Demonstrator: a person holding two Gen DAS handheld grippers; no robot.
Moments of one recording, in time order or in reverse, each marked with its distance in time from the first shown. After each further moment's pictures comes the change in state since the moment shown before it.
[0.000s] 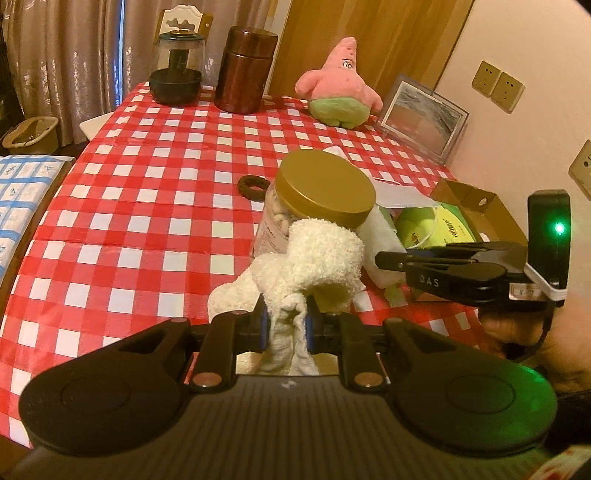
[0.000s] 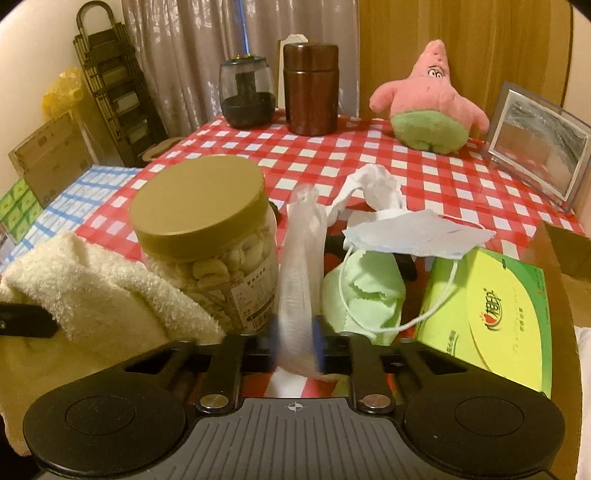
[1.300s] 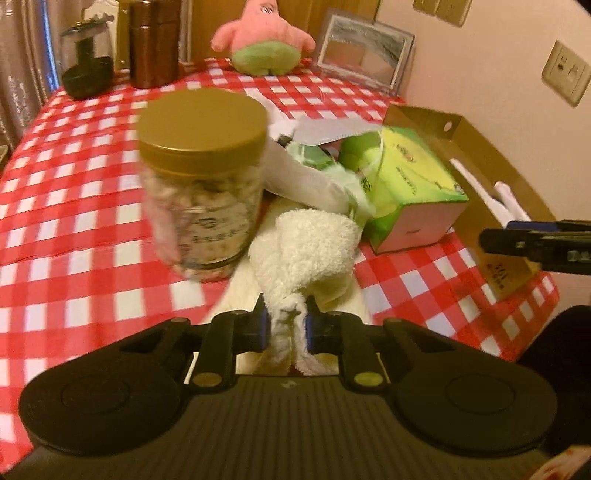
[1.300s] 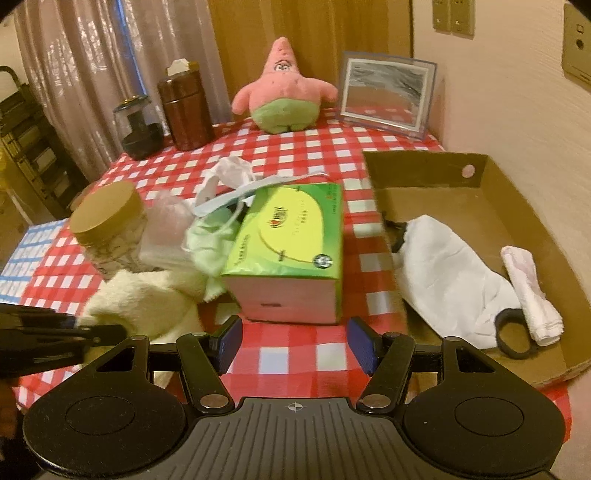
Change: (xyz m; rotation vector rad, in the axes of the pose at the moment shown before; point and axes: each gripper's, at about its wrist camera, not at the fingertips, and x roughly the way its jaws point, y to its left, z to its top) left arm 0.061 -0.065 -0.019 0.204 0.110 -0.057; right arm -0.130 -0.065 -0.060 0.293 -0.012 -0.199
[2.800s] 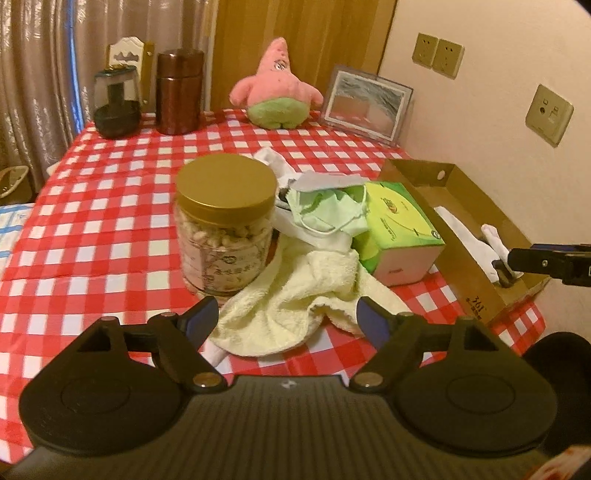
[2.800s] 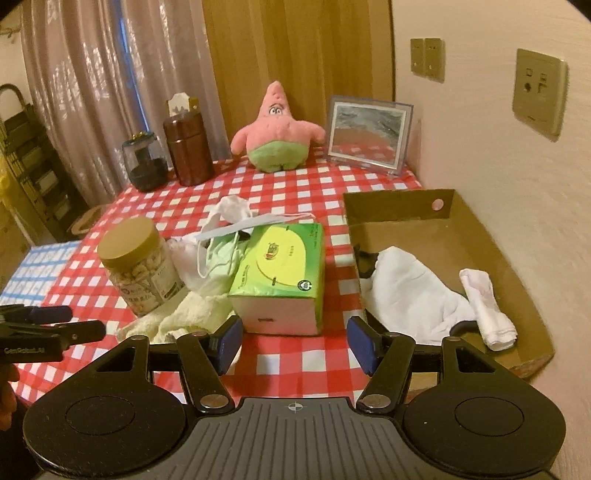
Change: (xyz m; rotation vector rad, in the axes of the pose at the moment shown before) left arm -0.049 -0.011 -0.001 -0.022 -0.141 0.029; right arm -0.073 -0.004 -0.001 -0.004 -0.100 -0.013
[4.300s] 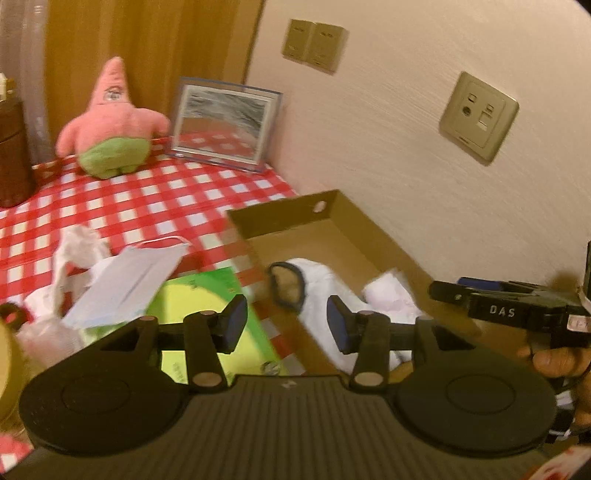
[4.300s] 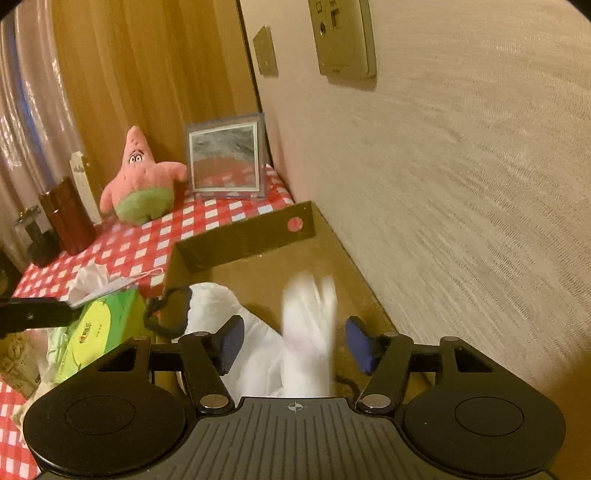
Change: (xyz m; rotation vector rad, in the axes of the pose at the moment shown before) left arm 0.098 -0.146 0.108 0.143 -0.001 -0.265; right arm 0.034 -0.185 0.031 0.219 -0.080 -0.165
